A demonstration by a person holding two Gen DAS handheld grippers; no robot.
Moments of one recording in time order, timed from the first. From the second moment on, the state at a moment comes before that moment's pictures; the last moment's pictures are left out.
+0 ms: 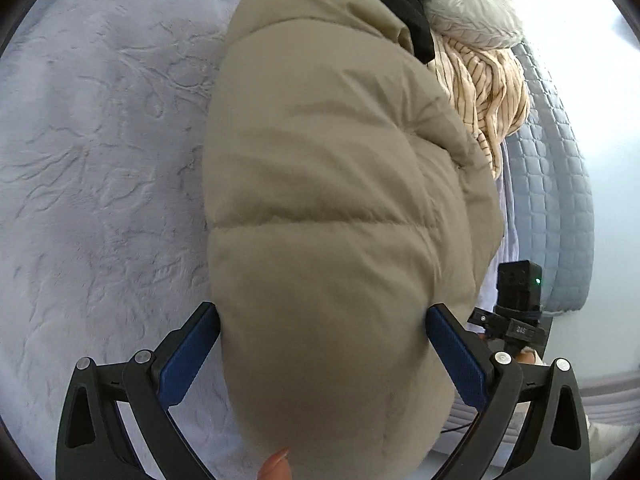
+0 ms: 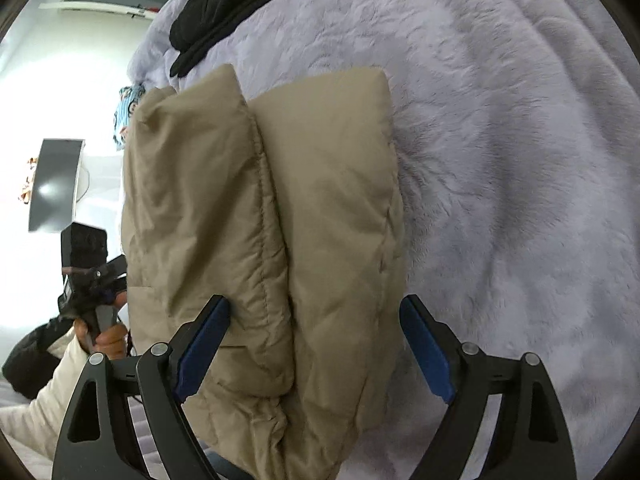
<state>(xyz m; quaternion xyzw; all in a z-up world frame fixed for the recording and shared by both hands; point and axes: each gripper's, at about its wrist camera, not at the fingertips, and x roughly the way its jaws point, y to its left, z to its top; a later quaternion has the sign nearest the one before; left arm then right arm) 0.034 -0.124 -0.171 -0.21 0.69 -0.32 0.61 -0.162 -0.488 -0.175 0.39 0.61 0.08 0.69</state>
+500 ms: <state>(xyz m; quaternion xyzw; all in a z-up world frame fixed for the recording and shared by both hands) 0.039 -0.158 -0.200 -0.24 0.69 -0.35 0.58 -0.133 -0.469 -0.224 0.48 0.59 0.14 0.63</state>
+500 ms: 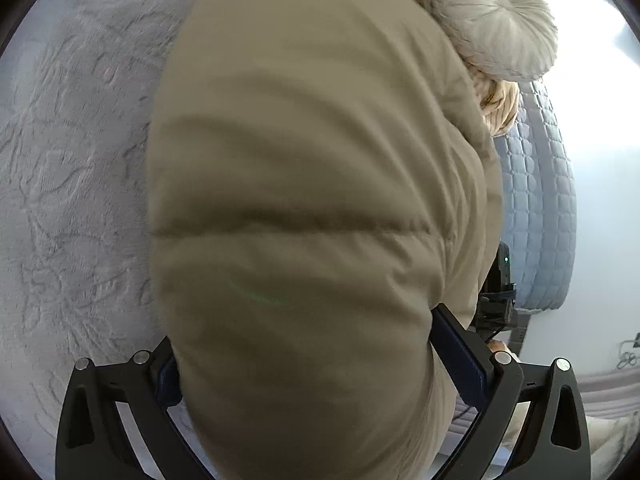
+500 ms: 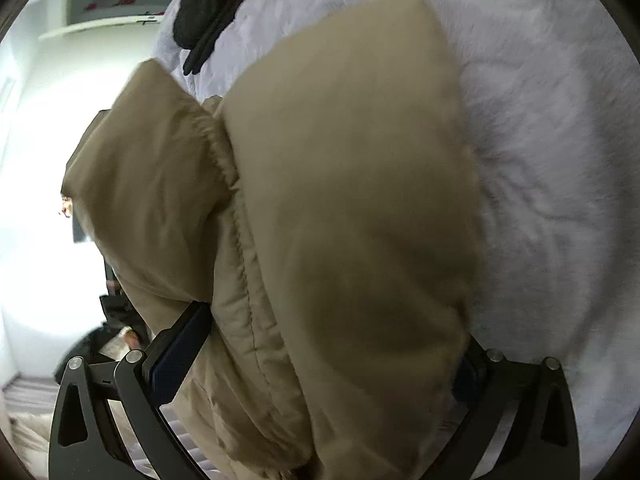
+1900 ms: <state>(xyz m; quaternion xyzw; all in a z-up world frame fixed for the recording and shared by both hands) 0.187 0.099 -0.150 -0.22 0.61 -0.25 0.72 0.057 -0.213 -0.217 0.44 0.58 0.14 0.68</state>
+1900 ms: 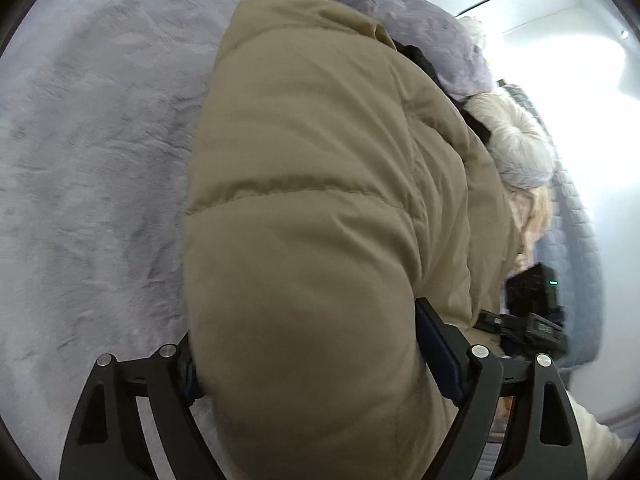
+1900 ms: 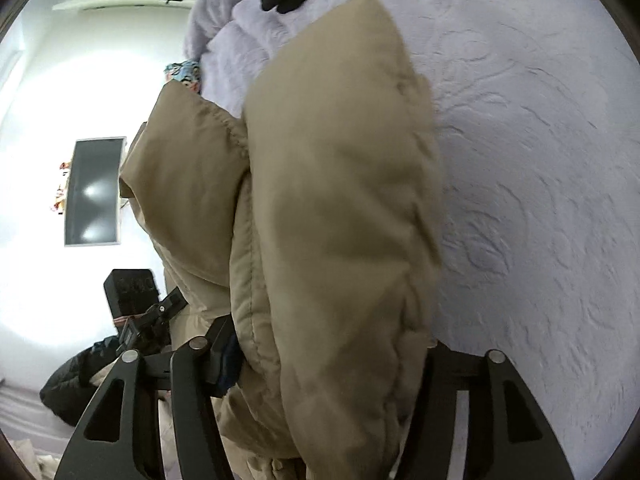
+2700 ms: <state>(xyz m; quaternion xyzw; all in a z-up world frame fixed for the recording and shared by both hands) 0.132 0.052 -0.085 0.02 0.55 -0.16 0.82 0.037 -0.131 -0.156 0.14 0.61 0.02 0.78</state>
